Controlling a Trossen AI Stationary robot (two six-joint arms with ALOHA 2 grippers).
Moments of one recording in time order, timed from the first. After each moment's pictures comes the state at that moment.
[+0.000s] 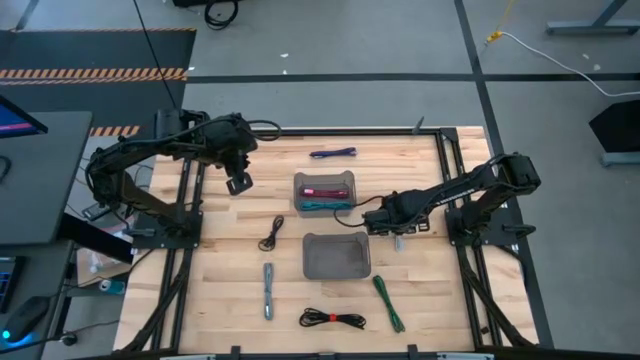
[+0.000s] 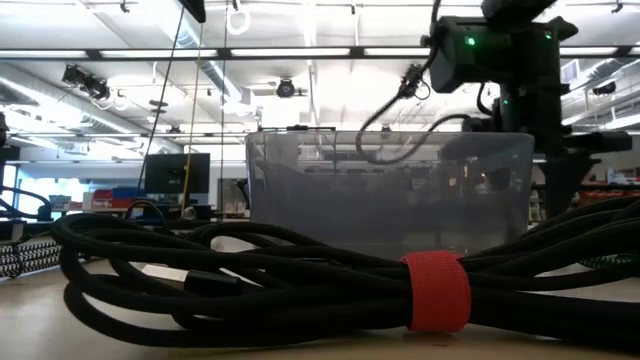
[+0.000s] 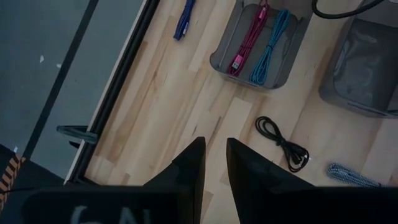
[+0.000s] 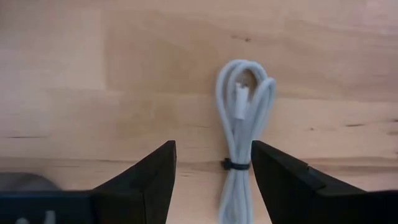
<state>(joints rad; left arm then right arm) 0.17 1.42 1.87 -1.57 -0.28 -0.15 0.12 1.58 0.87 -0.89 0.11 1.67</state>
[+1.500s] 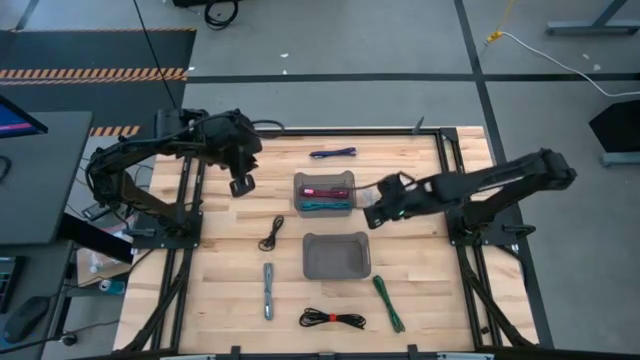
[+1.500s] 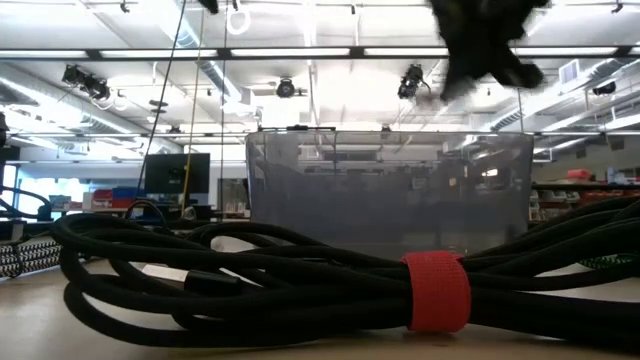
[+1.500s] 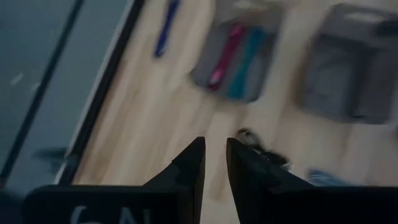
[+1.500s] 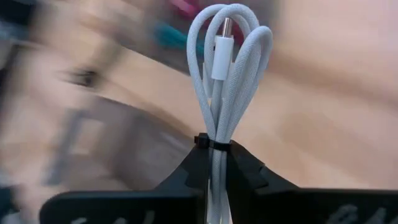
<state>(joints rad) 0.17 1.42 1.87 -1.48 -0.16 -0.08 0.16 1.24 1.01 -0.72 0.30 1.21</state>
